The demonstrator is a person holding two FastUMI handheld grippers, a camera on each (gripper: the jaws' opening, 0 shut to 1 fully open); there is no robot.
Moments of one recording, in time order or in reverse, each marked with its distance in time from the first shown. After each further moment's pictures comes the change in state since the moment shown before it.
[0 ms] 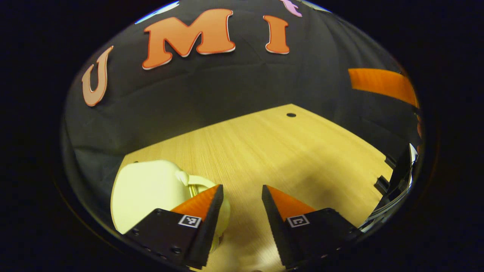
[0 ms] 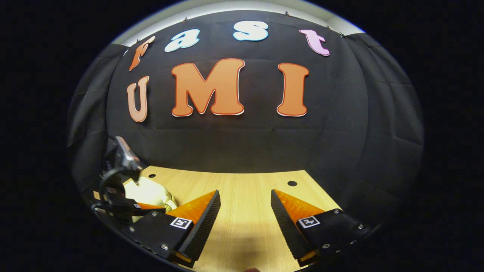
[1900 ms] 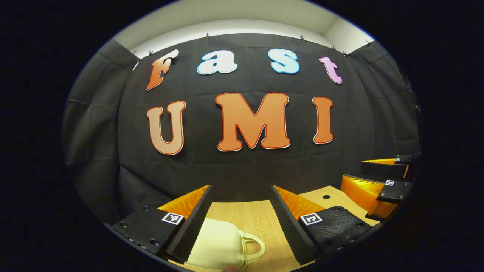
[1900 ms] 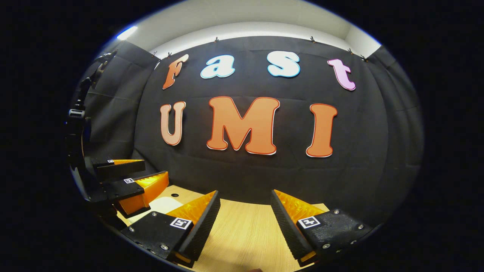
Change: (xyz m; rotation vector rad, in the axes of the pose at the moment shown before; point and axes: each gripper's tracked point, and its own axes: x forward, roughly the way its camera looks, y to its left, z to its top) left arm -0.176 0.091 0.141 -0.154 -0.510 0.349; right arm -0.041 0.081 0.077 -0.074 -0.239 0.180
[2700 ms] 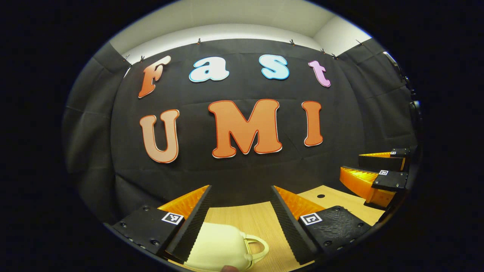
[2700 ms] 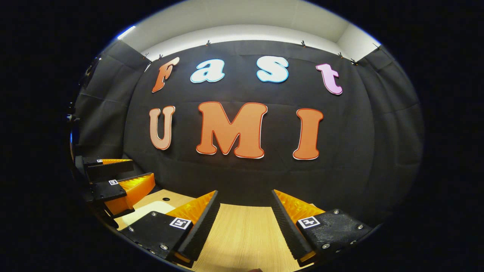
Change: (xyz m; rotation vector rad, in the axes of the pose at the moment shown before) left arm -0.026 0.001 0.017 0.065 -0.068 -0.040; right arm -0.003 -0.020 -0.001 0.016 -0.020 -0.073
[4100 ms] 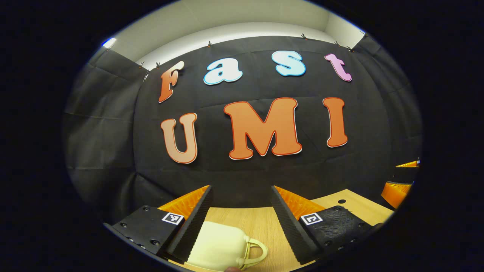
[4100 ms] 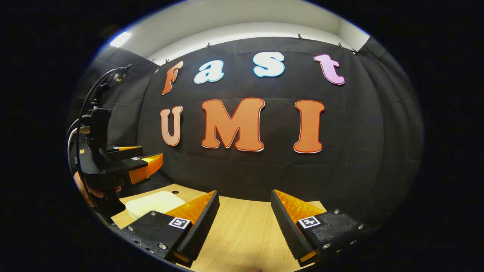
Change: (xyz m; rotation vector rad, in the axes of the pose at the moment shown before) left arm 0.023 -0.035 0.008 -0.001 0.022 0.231; right arm -0.013 -0.076 -0.023 0.020 0.013 0.131
